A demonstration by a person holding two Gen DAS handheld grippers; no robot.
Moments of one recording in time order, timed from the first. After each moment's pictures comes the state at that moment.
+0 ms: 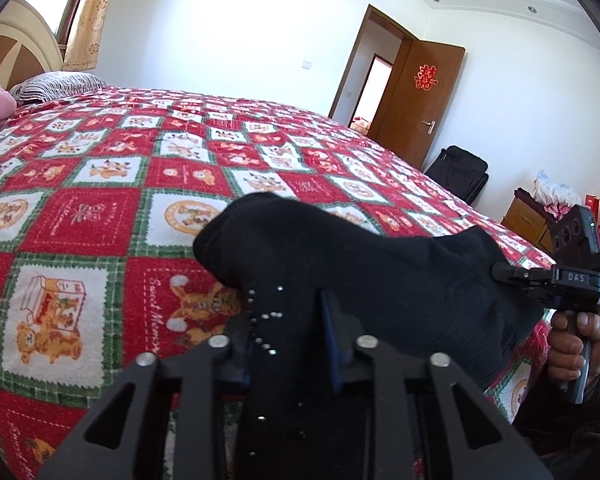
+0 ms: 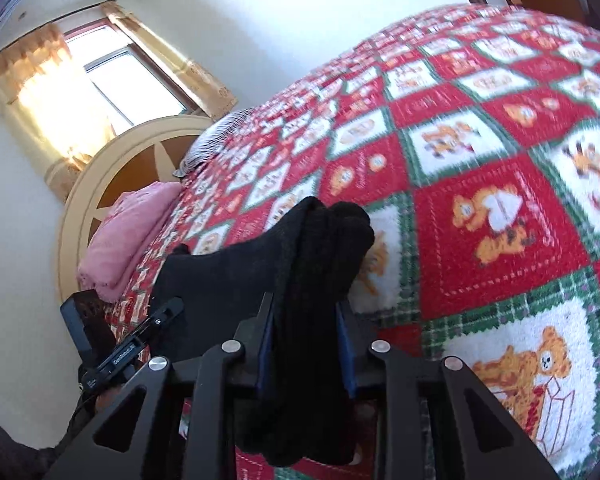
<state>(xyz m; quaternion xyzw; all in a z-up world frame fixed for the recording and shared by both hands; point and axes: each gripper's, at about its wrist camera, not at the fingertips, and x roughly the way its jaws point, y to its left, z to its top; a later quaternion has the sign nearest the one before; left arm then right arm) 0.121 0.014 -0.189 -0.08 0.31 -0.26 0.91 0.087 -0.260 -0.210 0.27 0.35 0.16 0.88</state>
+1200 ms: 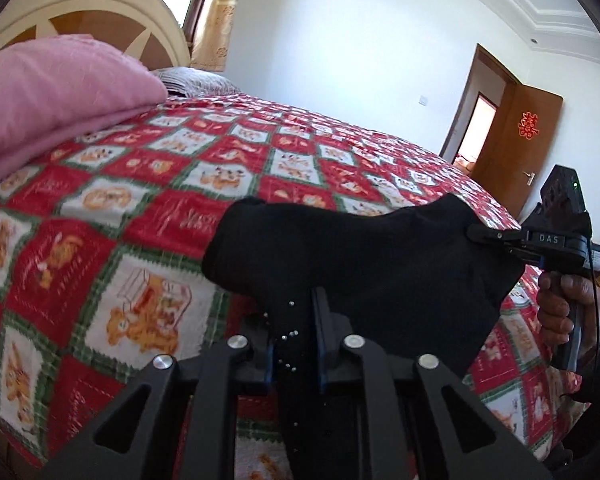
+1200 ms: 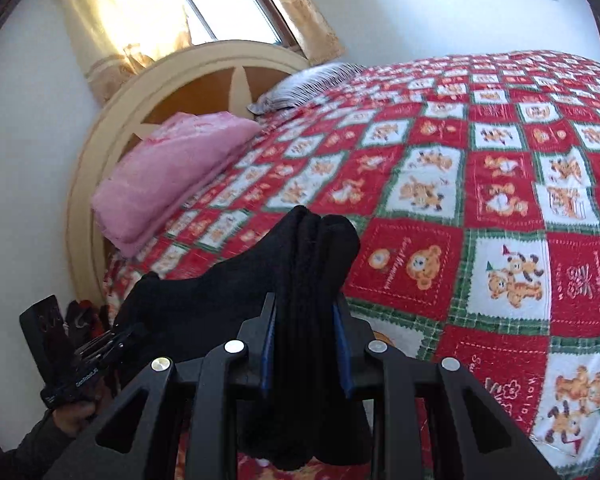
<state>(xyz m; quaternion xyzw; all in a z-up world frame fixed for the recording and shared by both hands) 0.143 0.215 -0.189 -0.12 0.30 -0.06 0.94 0.291 -0.019 -0.174 0.12 0.37 0.30 0.87</state>
